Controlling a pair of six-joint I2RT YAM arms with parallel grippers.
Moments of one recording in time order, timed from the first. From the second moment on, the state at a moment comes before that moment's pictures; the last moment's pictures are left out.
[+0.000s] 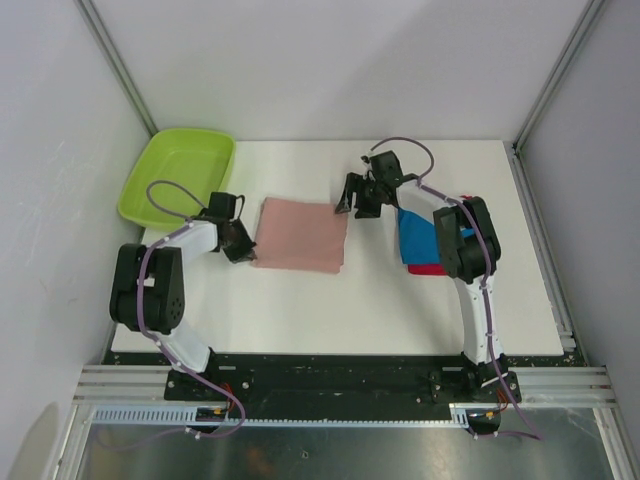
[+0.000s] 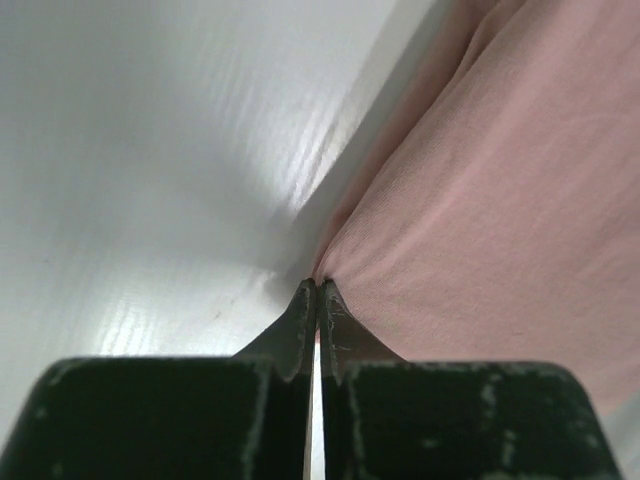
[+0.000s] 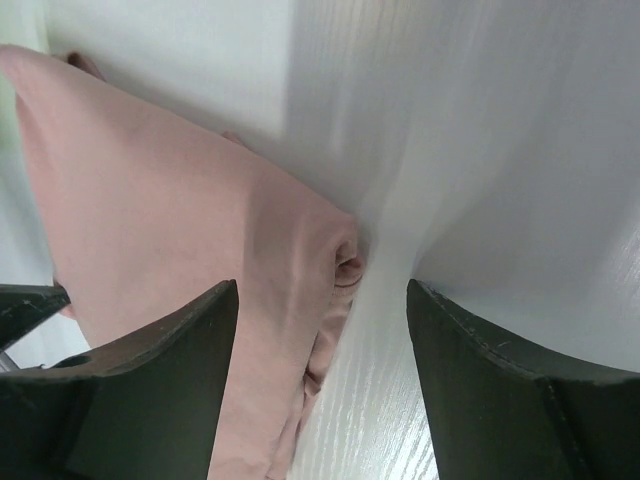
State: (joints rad) left arm -0.11 1.67 0.94 -0.41 0.08 -0.64; right arm 0.39 2.25 1.69 -0.30 -0.38 0.51
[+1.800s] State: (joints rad) left arm -0.07 1.66 0.98 -0.44 0.12 -0.60; right arm 0.55 2.30 1.85 -0.50 -0.01 0.67
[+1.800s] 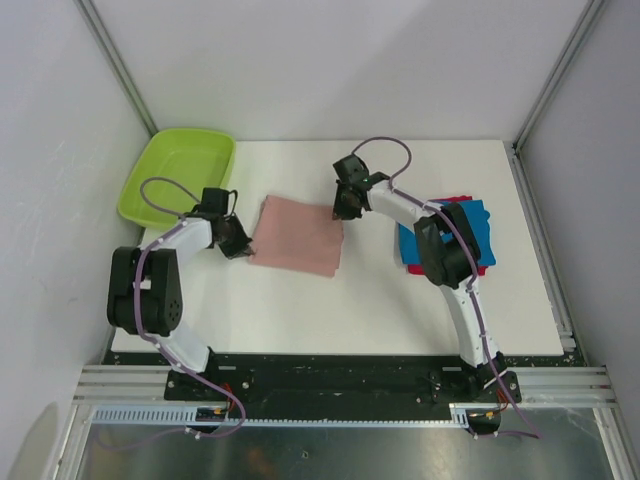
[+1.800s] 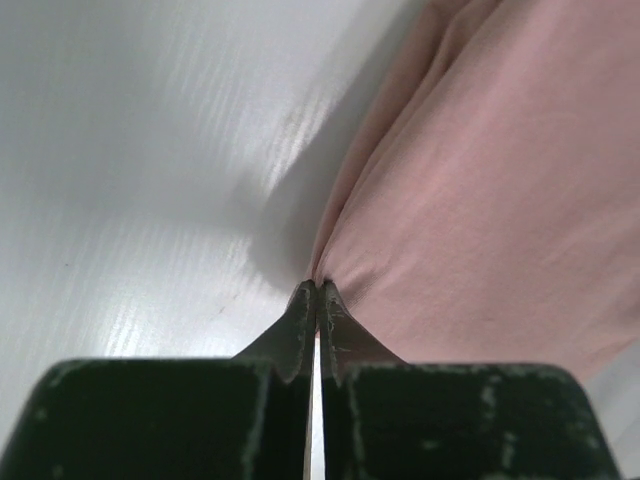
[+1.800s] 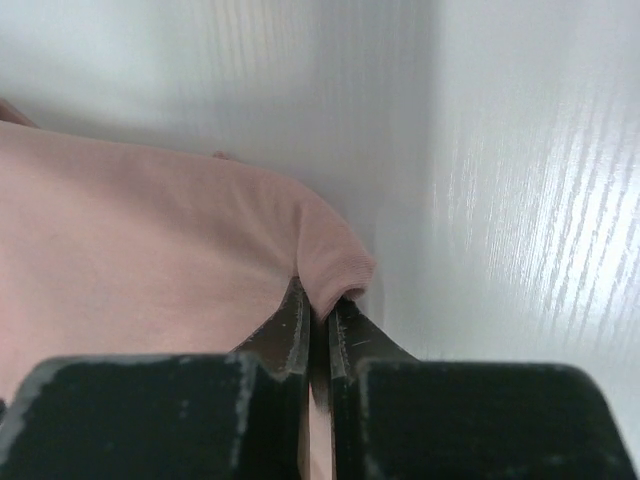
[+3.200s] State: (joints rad) left arm -0.35 1.53 1.19 -0.46 0.31 -0.70; right arm 0.60 2.09 1.96 -0.74 0.47 0.46
